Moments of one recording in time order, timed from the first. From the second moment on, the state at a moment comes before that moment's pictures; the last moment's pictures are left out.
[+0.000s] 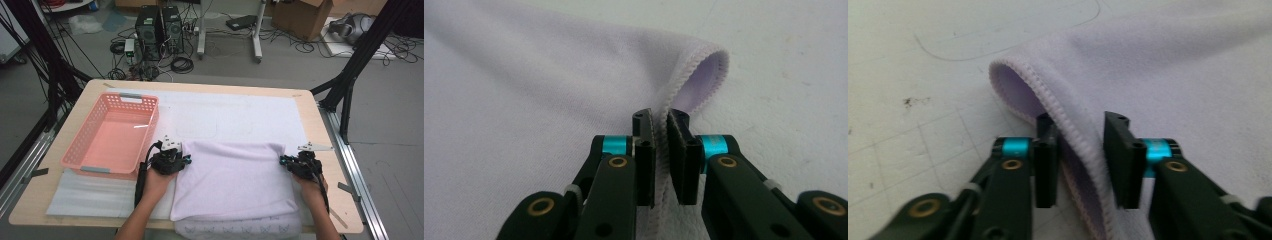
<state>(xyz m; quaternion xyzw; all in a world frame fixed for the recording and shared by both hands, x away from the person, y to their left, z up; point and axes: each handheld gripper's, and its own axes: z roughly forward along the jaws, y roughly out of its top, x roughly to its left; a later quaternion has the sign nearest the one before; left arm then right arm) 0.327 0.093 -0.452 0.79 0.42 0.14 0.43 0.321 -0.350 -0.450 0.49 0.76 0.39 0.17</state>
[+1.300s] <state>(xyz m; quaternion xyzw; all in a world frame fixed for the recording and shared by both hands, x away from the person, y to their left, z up) 0.436 0.105 -0.398 0.70 0.46 0.19 0.51 0.432 -0.346 -0.394 0.52 0.70 0.42 0.22</state>
